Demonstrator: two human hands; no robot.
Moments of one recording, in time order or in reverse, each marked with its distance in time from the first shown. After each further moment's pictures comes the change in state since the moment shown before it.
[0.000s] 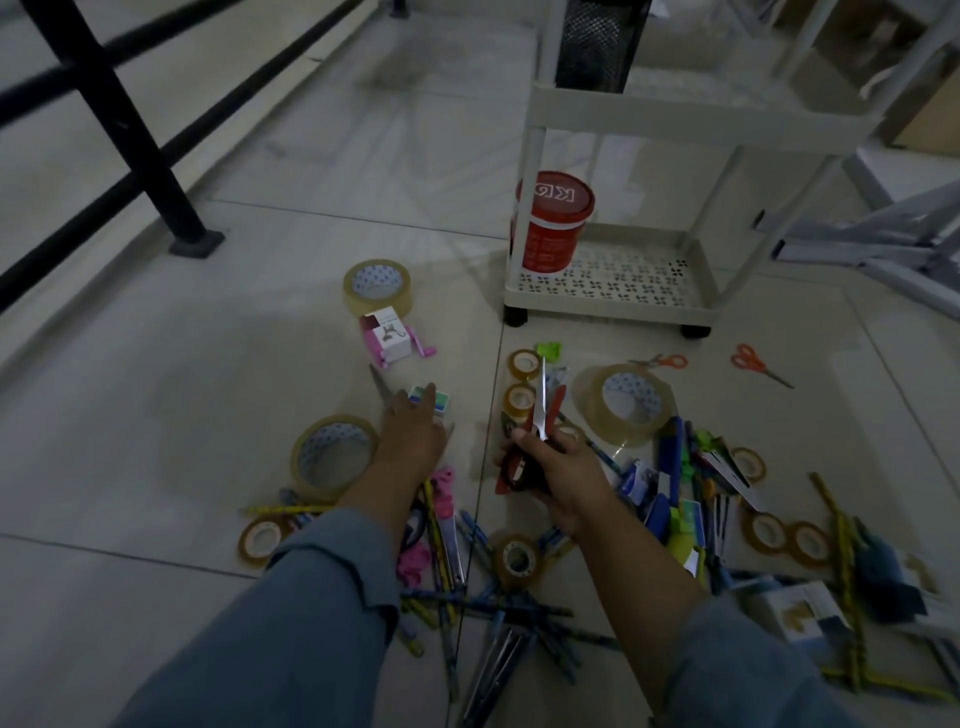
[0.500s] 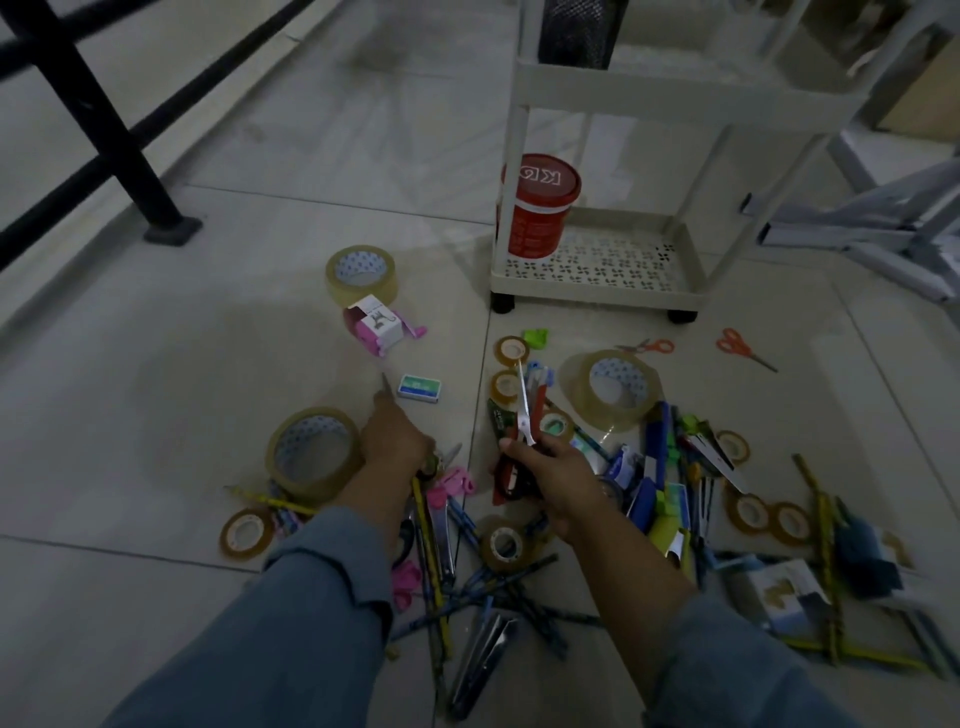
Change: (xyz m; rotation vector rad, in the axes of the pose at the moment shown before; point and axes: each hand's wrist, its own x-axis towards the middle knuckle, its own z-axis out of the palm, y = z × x) left_hand -0.005 0.000 0.009 -0.442 0.029 -0.296; right_hand -0.013 0.009 -0.010 -0.082 0.031 0.000
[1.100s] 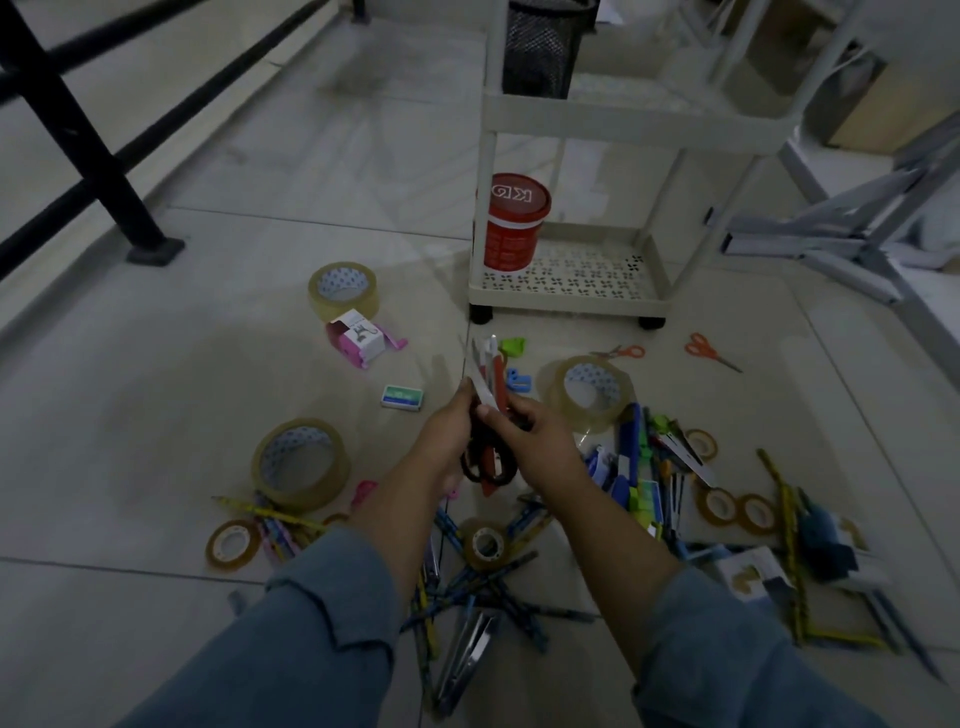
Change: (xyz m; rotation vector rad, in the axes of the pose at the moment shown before) left_hand -0.067 0.059 0.019 -0.800 -0.476 -0.099; right_hand -0.012 -0.037 0.008 -0.366 -0.018 -0.394
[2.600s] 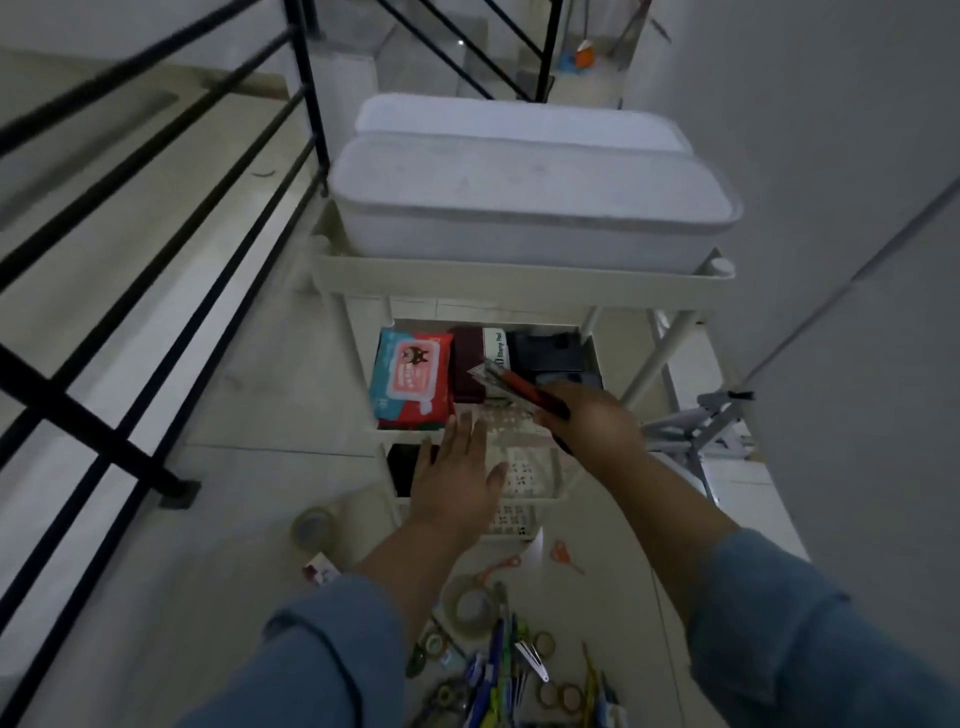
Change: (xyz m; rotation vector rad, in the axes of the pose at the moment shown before) left_hand -0.215 0.455 0.244 1.558 0.149 0.499; right_hand 0.117 -0.545 -0.292 -0.976 0.025 -0.079
